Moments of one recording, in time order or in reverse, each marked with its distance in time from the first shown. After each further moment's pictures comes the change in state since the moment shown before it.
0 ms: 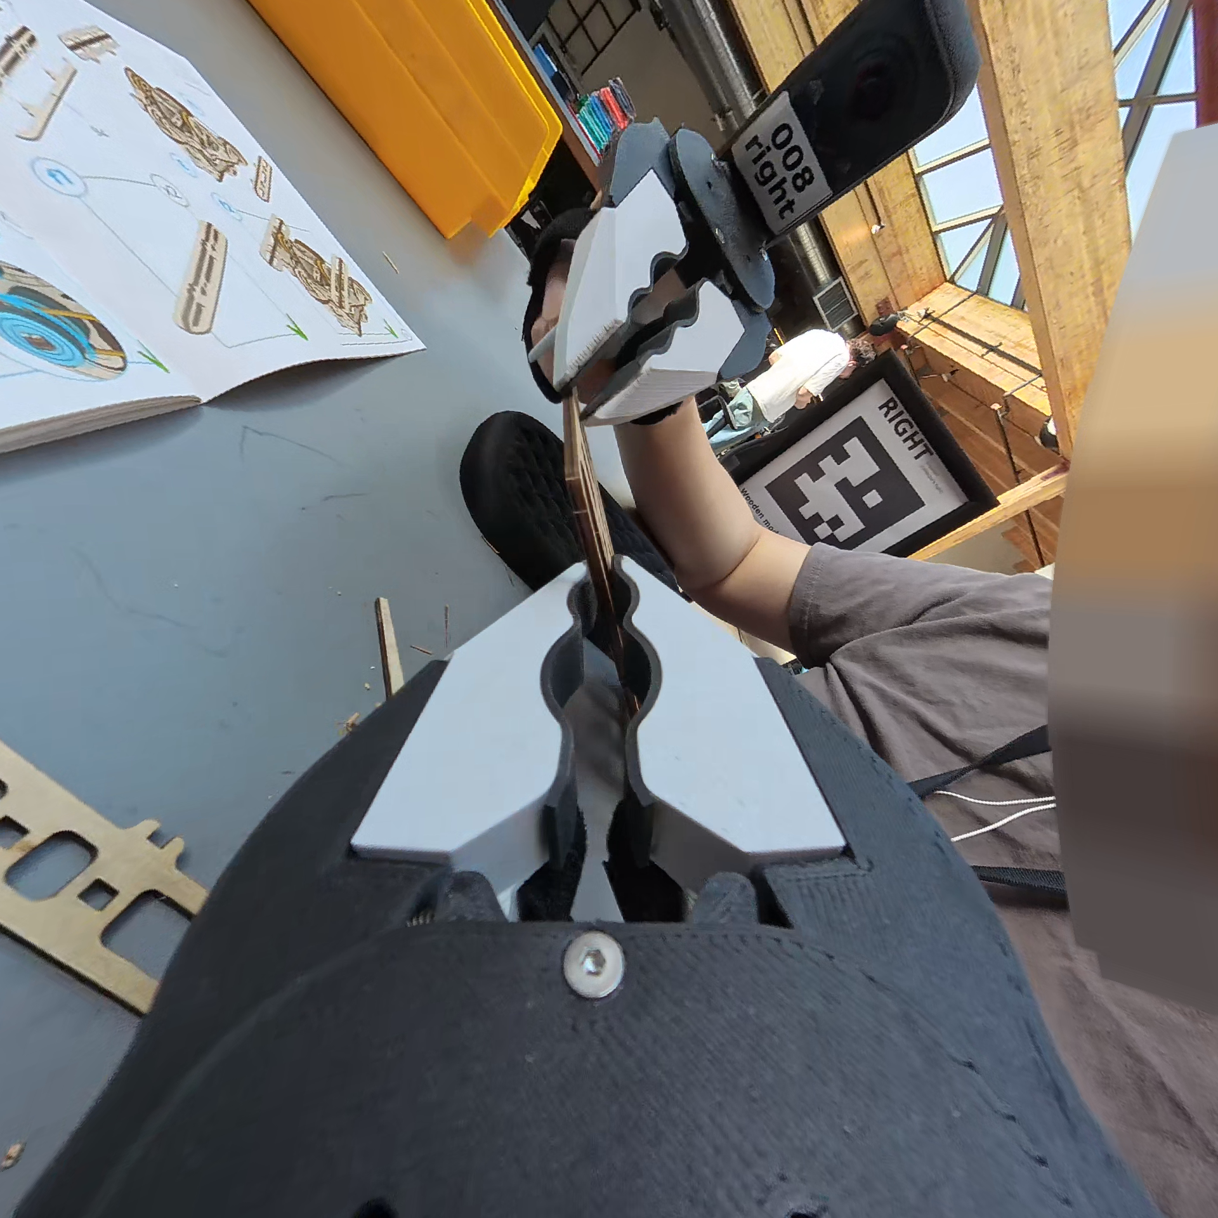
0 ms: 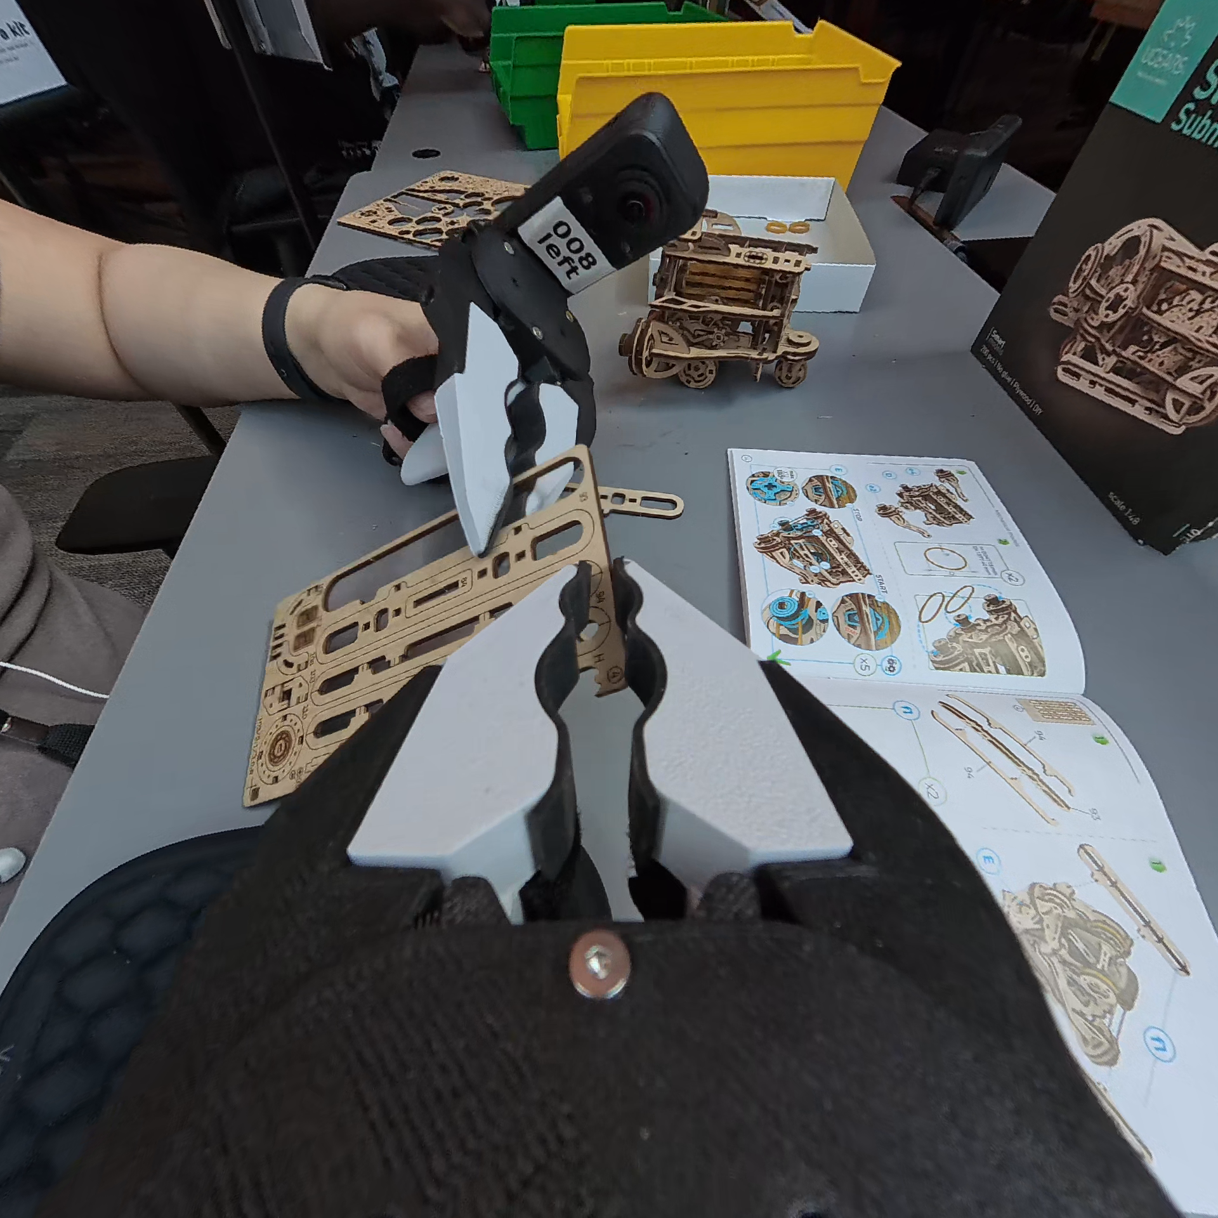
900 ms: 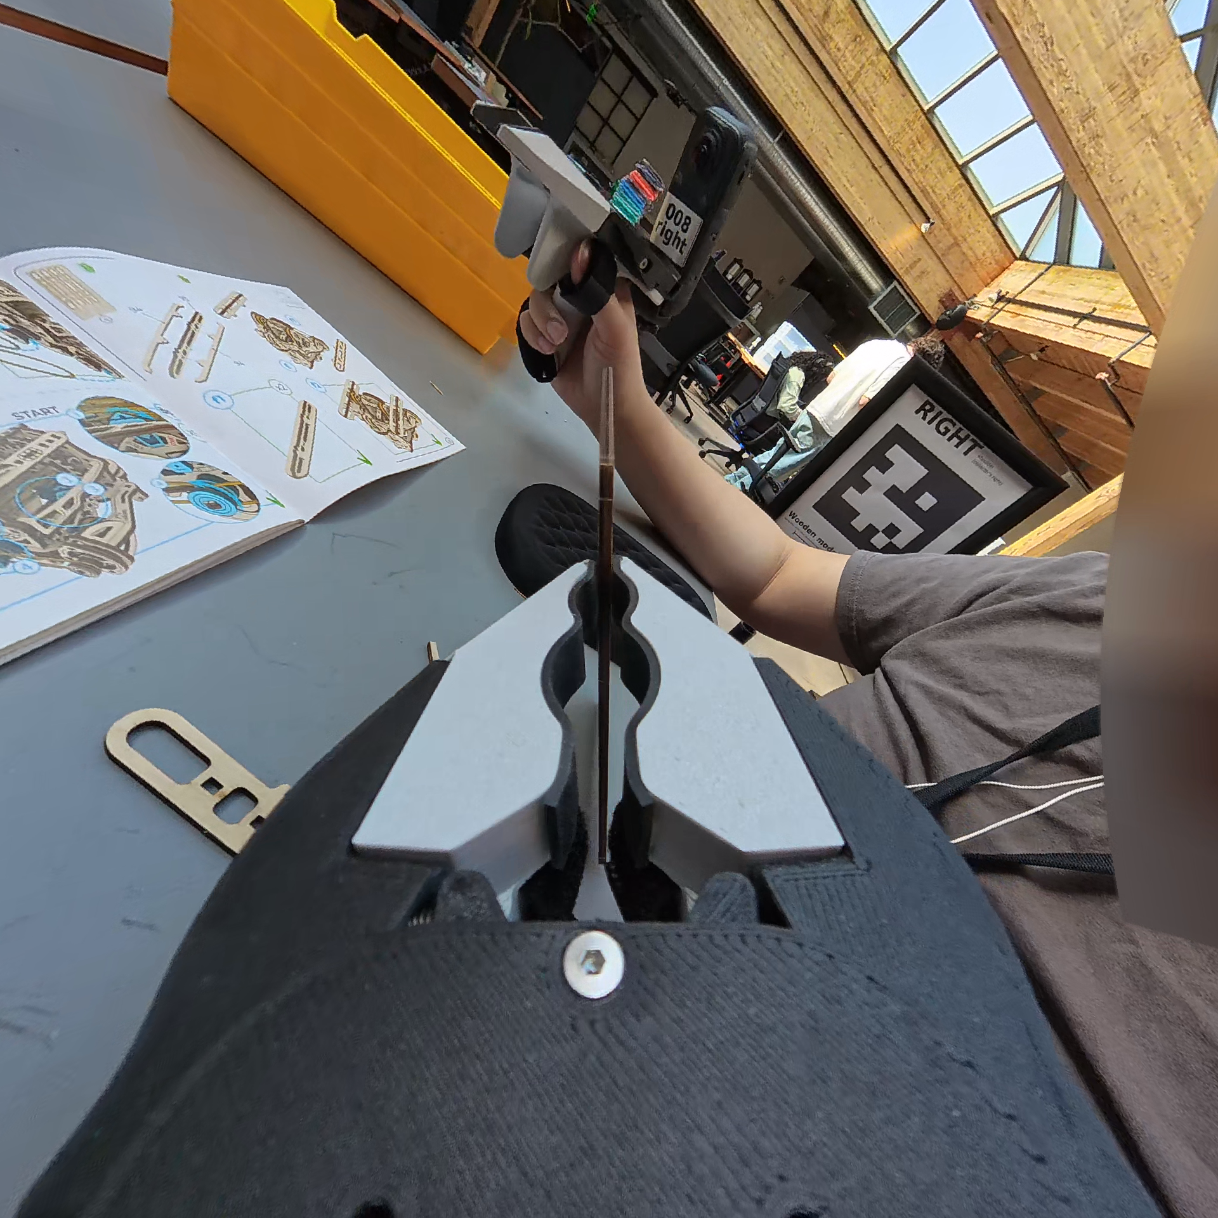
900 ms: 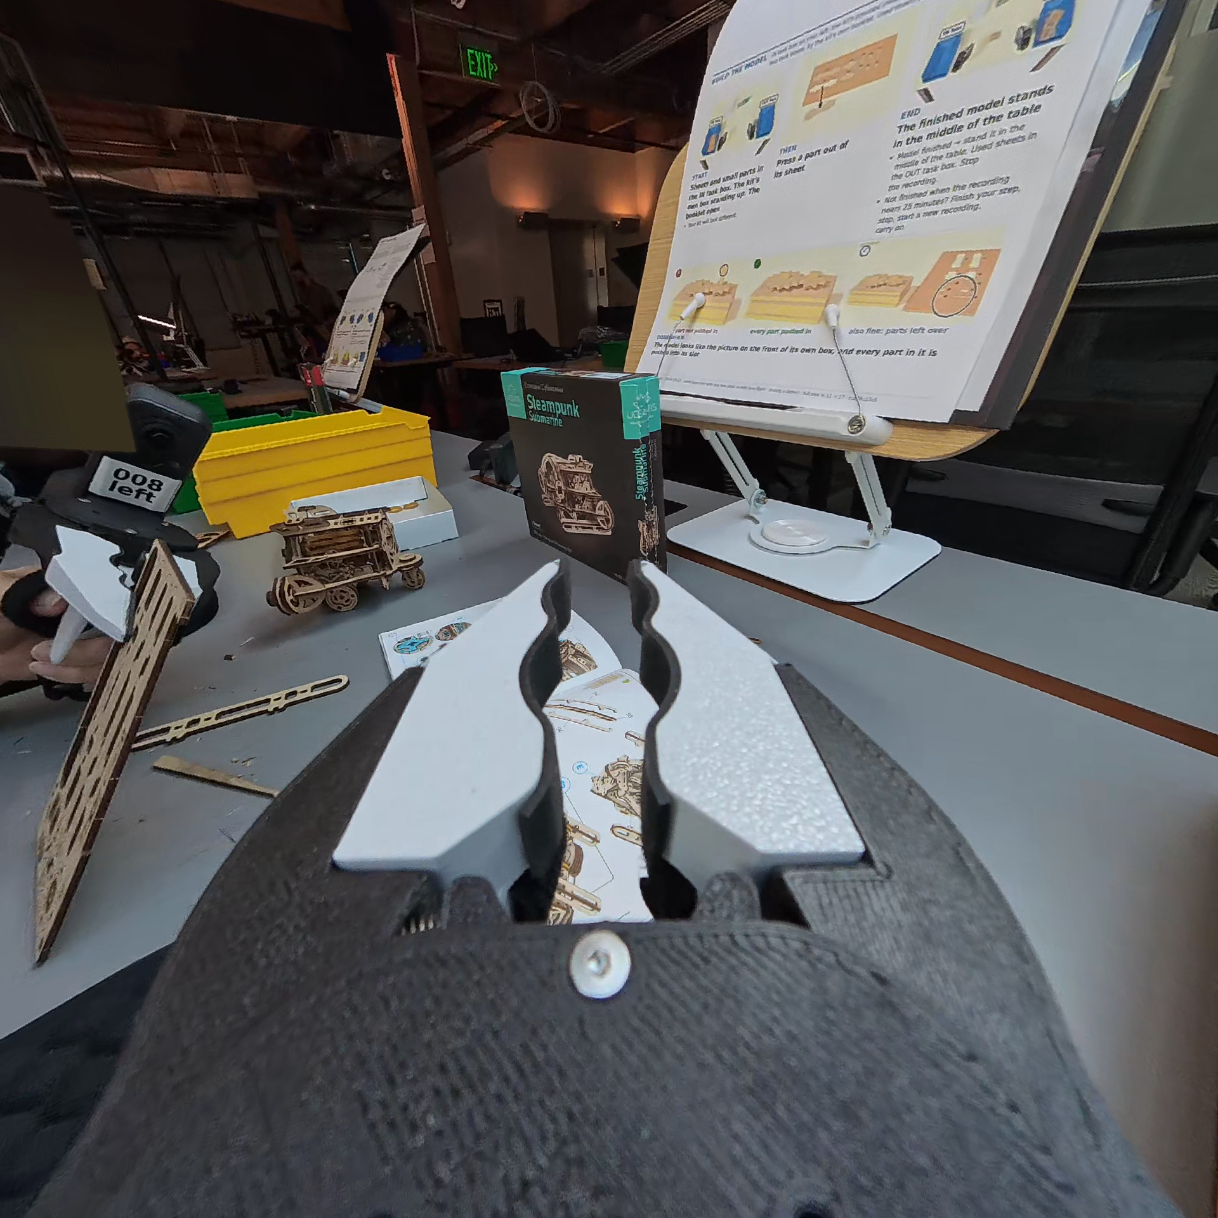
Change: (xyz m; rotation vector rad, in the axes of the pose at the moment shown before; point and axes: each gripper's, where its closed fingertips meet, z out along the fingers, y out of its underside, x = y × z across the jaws) left arm 0.017 -0.027 -0.036 0.085 -0.075 0.194; right arm 0.125 -0.015 -0.144 0.453 0.570 0.162
